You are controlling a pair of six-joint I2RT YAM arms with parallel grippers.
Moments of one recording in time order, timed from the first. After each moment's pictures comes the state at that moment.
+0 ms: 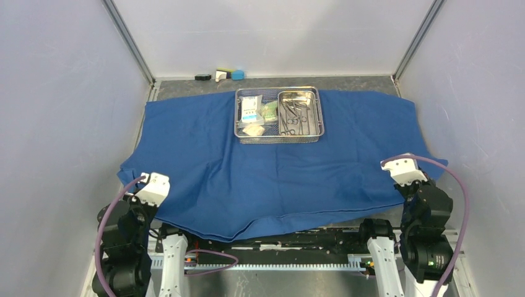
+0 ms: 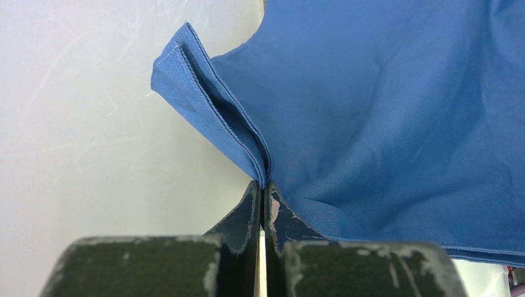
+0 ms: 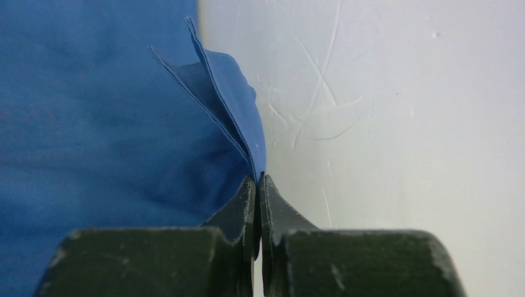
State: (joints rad) left arm 0.22 0.33 1.29 -1.44 -0.14 0.71; right arm -0.07 0.26 0.97 -1.02 0.42 -0.80
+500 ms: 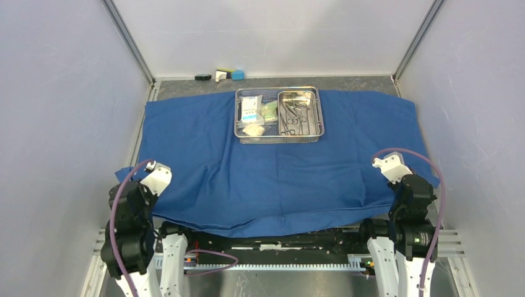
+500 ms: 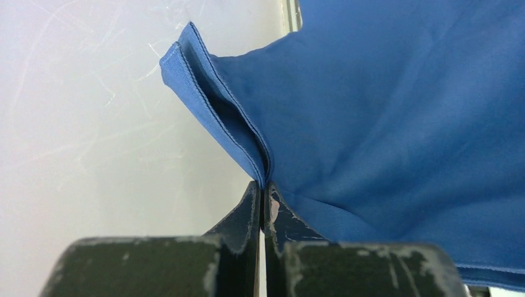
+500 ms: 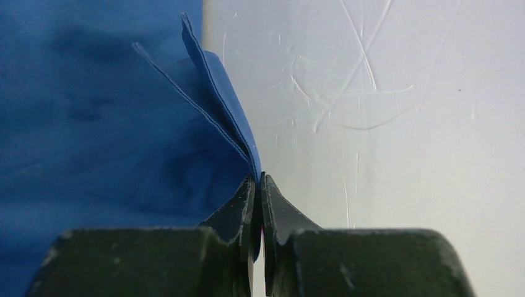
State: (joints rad) left arm 0.22 0.35 1.12 -1.36 -0.29 0.80; right arm -0.07 0.24 0.73 -0.94 0.53 -0.88
